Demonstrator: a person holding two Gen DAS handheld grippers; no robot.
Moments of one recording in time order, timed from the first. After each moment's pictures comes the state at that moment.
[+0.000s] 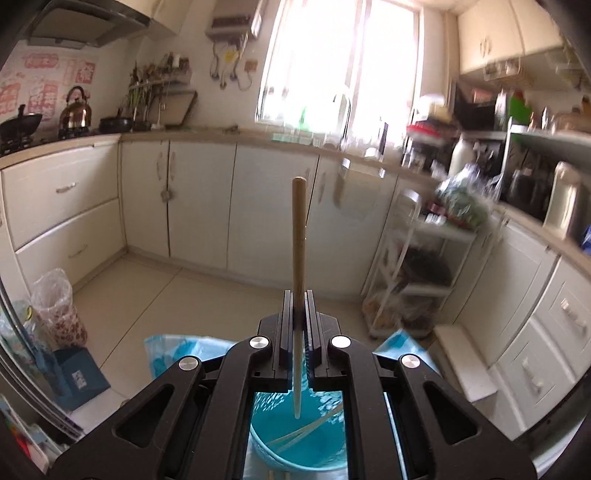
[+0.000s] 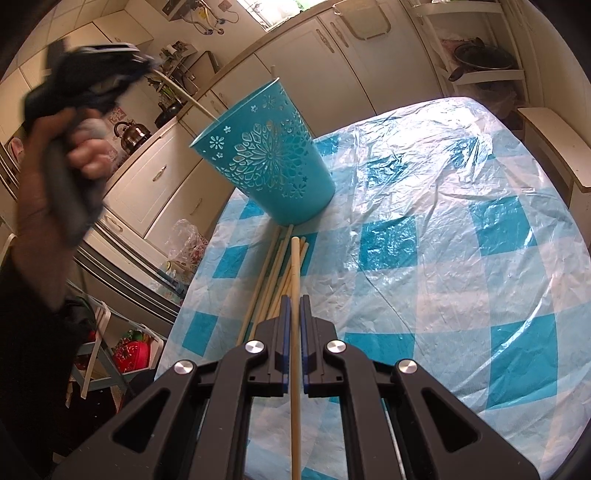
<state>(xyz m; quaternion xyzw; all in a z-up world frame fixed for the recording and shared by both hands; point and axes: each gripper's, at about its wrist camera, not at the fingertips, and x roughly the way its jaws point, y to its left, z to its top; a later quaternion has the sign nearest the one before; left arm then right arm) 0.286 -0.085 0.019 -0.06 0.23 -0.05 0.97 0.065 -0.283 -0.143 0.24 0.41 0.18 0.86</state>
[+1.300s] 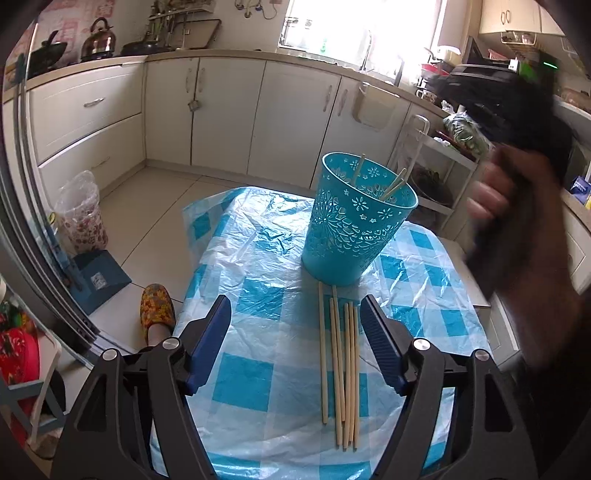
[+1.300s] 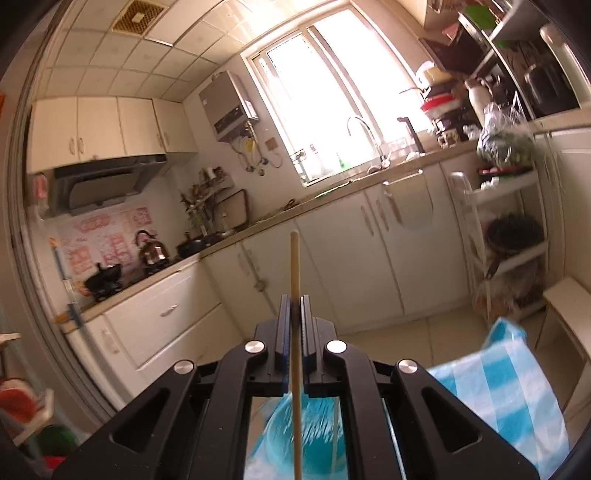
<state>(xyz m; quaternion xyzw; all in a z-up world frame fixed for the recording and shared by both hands) 0.095 -0.001 -0.083 -0.09 0.35 -0.06 0.93 0.207 -0.229 0.031 0.20 0.11 0.11 0.97</state>
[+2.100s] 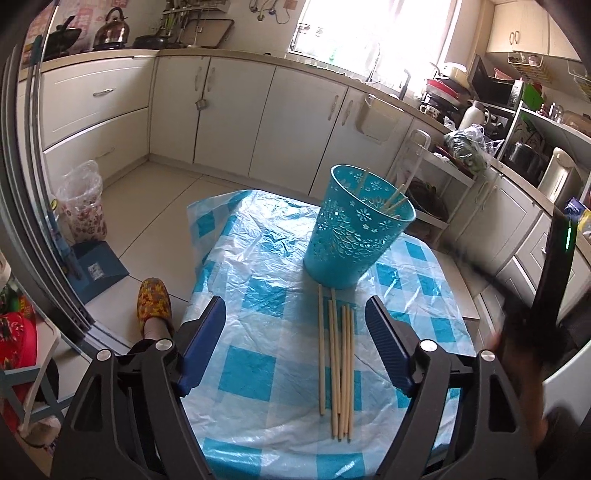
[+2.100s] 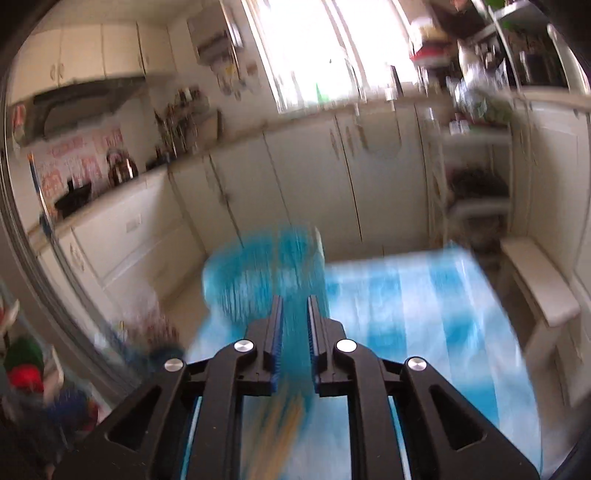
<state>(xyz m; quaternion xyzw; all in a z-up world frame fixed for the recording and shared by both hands) 0.079 0.014 -0.072 -0.13 0.34 -0.06 0.93 0.095 -0.245 -0.073 0.13 0.31 0.09 0.94</state>
